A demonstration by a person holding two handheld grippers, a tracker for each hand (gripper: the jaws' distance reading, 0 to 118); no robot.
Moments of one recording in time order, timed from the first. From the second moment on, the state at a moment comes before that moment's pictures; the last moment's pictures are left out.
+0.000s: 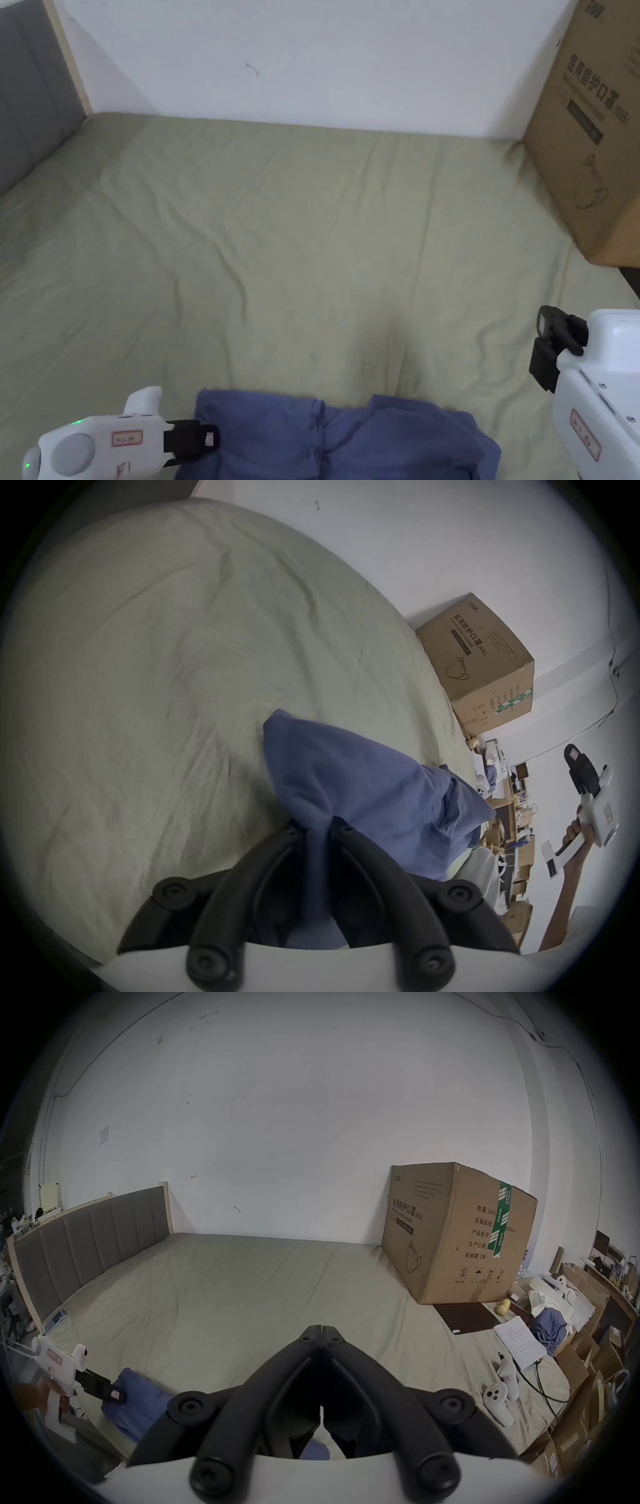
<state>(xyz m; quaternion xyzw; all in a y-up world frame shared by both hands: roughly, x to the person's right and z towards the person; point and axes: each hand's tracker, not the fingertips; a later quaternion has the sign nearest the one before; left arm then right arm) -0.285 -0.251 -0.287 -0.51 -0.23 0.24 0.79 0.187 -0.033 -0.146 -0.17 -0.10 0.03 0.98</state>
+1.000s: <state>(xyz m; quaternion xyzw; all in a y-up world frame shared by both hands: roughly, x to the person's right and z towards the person) -0.161 -0.082 -0.260 -0.45 -0.24 0.06 0.86 0.202 -0.010 -0.124 -0.12 -0.09 0.01 0.99</state>
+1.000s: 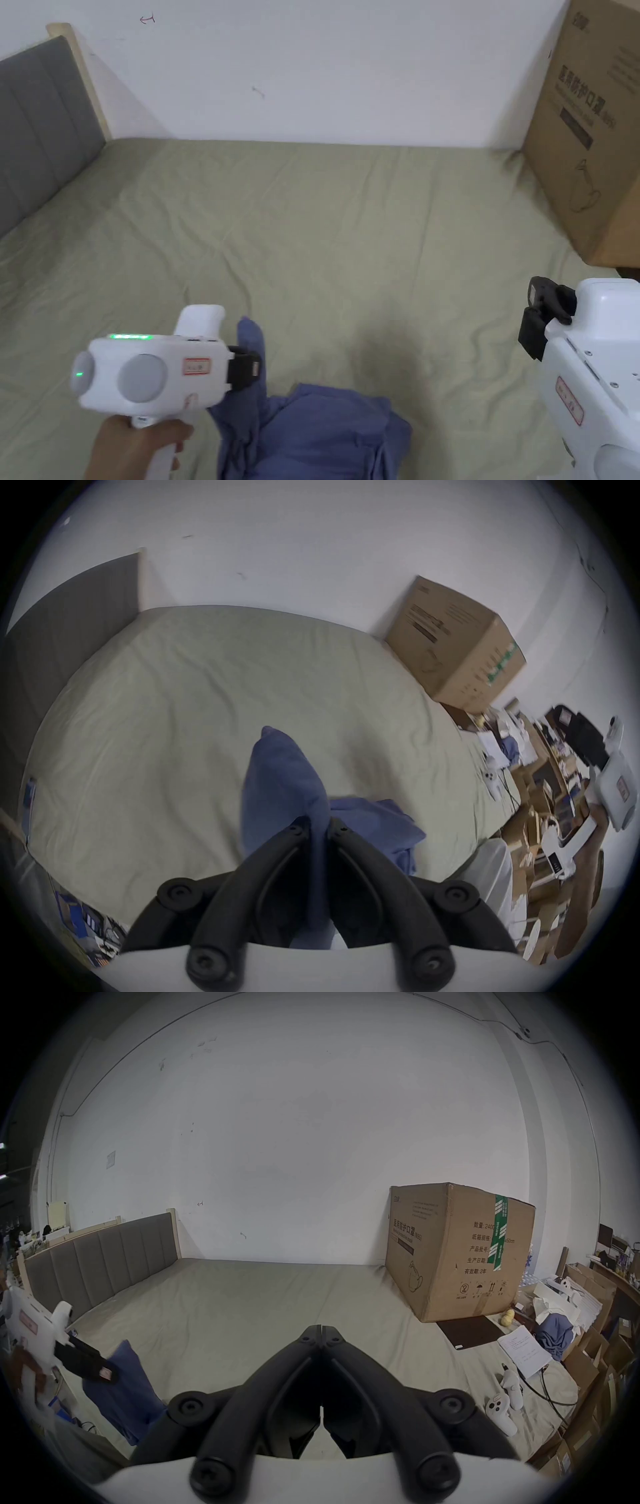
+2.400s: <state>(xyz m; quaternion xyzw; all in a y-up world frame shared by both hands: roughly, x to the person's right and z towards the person) -0.100 -0.151 -0.243 -0.34 -0.22 0.06 0.91 0.220 -0.009 -0.107 -0.13 -0.12 0.01 0.98</state>
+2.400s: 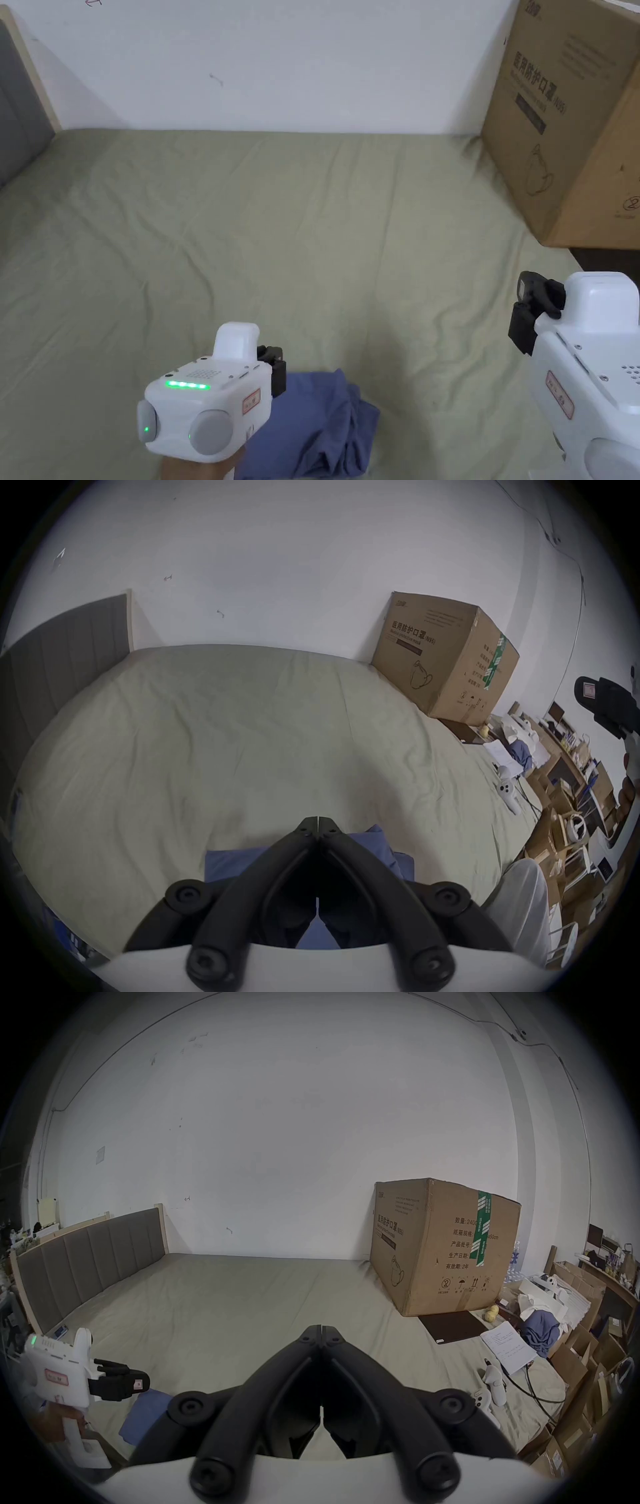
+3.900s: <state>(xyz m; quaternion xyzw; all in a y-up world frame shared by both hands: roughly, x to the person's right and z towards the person) -0.072 -0.055 -0.207 -0.17 -0.24 -0.04 0.95 0.205 0.010 -0.104 -0.10 -0.10 0.01 0.99</state>
